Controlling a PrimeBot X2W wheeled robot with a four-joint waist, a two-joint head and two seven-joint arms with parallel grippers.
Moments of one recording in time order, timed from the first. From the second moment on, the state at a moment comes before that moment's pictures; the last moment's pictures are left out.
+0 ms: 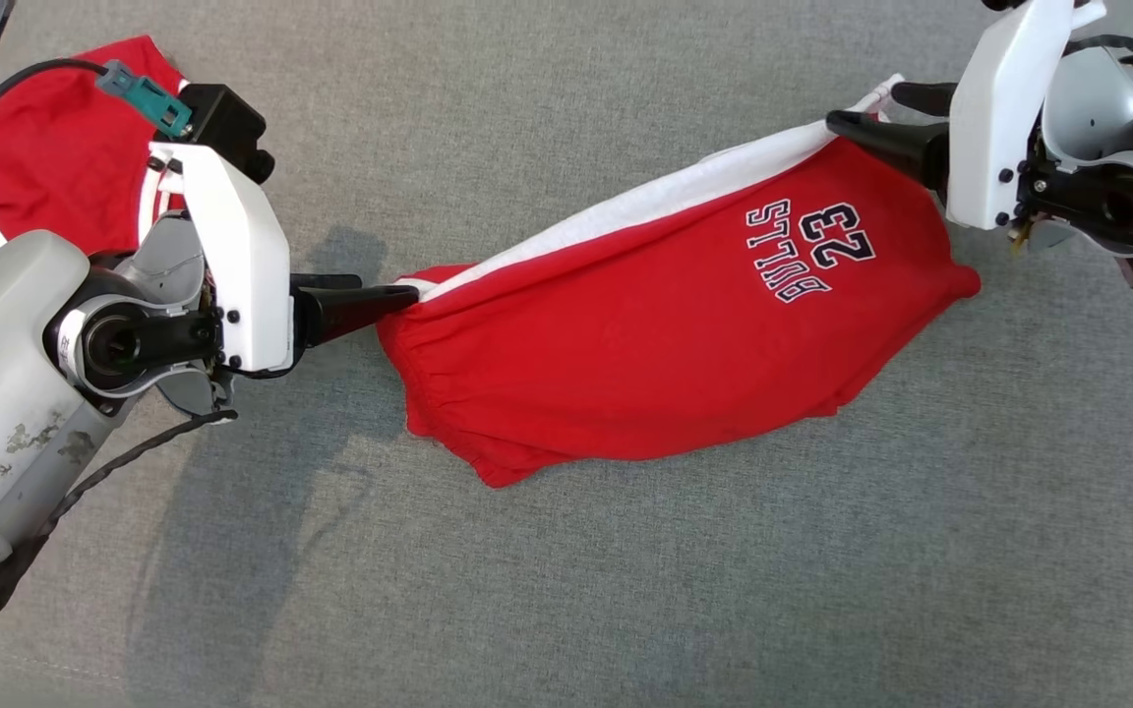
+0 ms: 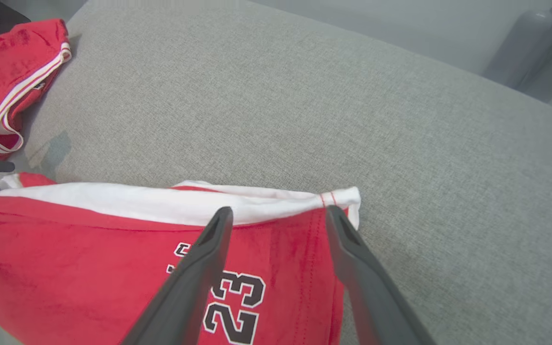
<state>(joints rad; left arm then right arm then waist) -1.08 0.59 -1.08 0.43 -1.56 -0.11 0.70 -1.27 -0.49 1.01 0.62 1.16 0.13 0.56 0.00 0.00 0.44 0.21</state>
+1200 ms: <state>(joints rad) -0.59 0.64 -0.96 0.09 -1.13 0.15 -0.26 -0.91 -0.45 1.05 0.95 1.22 0.13 -0.06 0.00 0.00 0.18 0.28</state>
